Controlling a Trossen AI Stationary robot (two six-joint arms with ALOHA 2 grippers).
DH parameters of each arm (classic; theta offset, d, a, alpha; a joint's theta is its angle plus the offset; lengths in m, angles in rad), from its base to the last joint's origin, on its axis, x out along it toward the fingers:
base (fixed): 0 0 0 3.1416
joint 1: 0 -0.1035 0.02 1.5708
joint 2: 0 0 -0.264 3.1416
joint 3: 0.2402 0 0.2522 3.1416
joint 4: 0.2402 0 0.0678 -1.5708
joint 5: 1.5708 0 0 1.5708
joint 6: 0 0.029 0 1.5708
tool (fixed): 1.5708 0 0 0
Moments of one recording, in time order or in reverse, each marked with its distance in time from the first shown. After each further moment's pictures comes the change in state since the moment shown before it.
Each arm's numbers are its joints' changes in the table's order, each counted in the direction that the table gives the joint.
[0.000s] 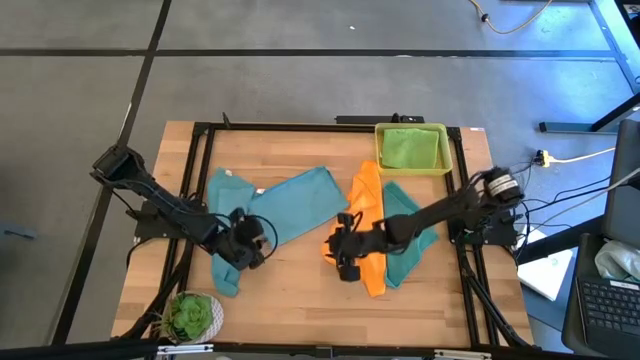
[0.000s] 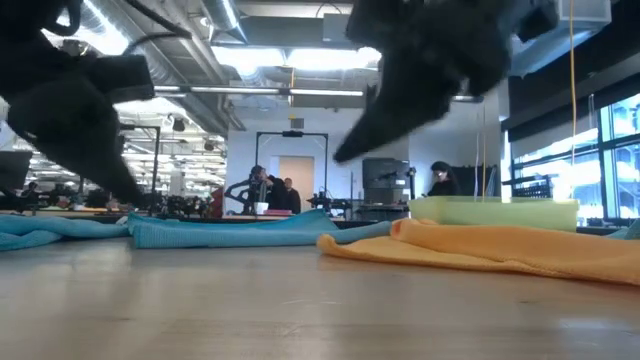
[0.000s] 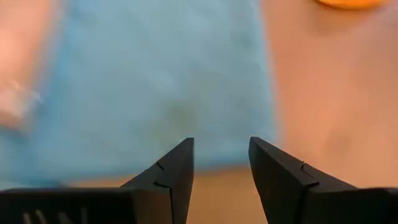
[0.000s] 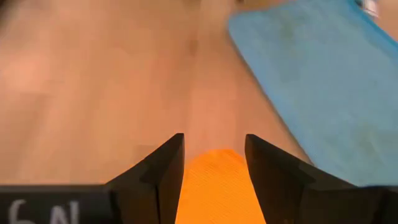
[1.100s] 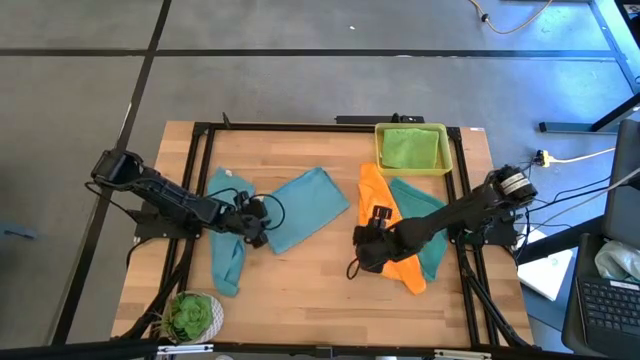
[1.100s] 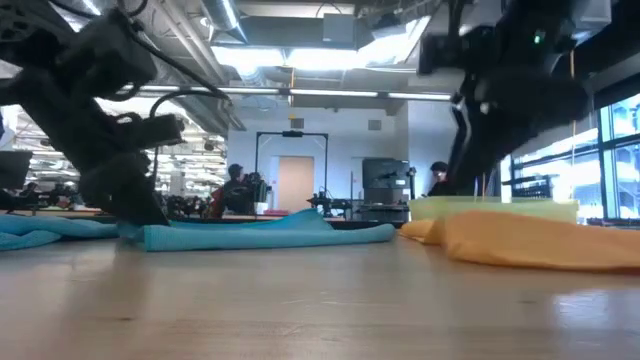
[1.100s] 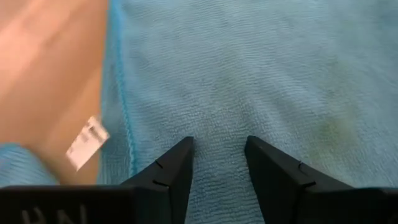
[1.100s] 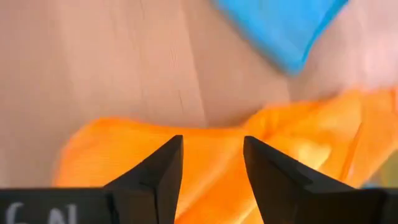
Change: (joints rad) left arm -0.301 0.011 -0.192 -0.319 0.144 0.327; right arm -0.089 -0.091 0.037 0.663 0.230 0.364
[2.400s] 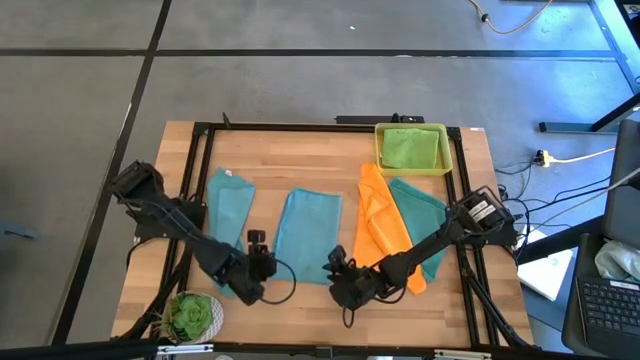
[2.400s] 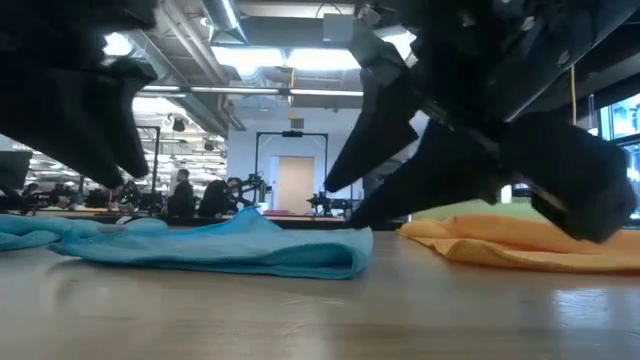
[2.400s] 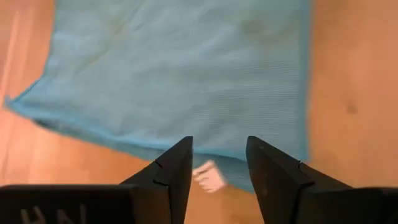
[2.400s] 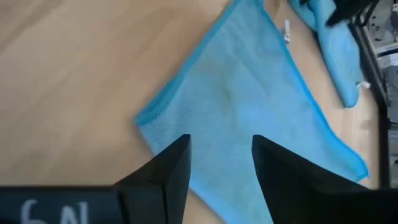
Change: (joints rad) left arm 0.444 0.264 0.570 0.546 -0.105 0.052; right arm -0.154 0.324 0.108 -0.634 0.111 -0.866
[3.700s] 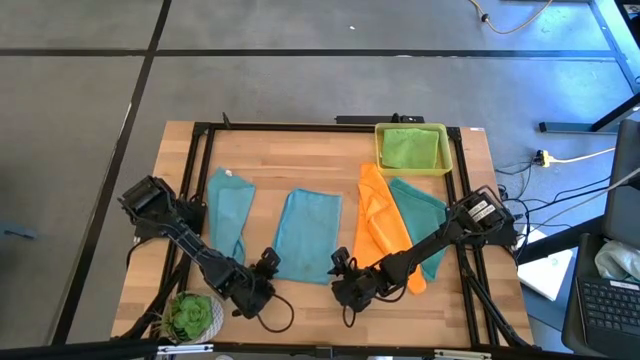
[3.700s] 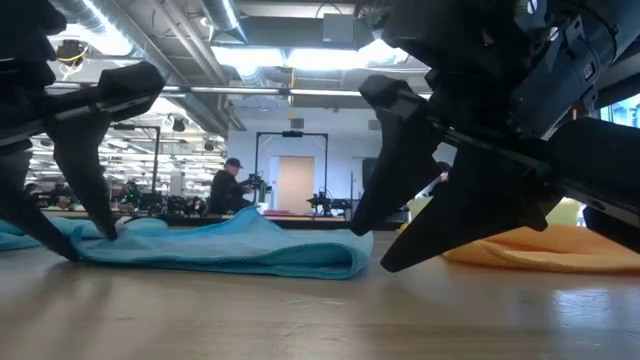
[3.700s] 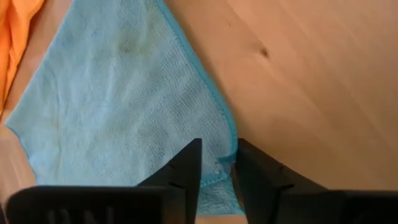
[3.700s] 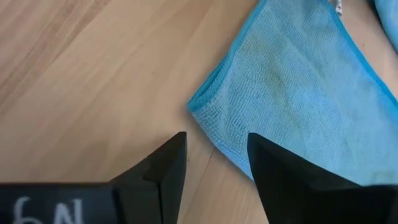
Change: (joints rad) left arm 0.061 0.165 -0.015 -0.167 0.017 0.626; right arm 0.003 0.000 -0.037 0.010 -0.142 0.162
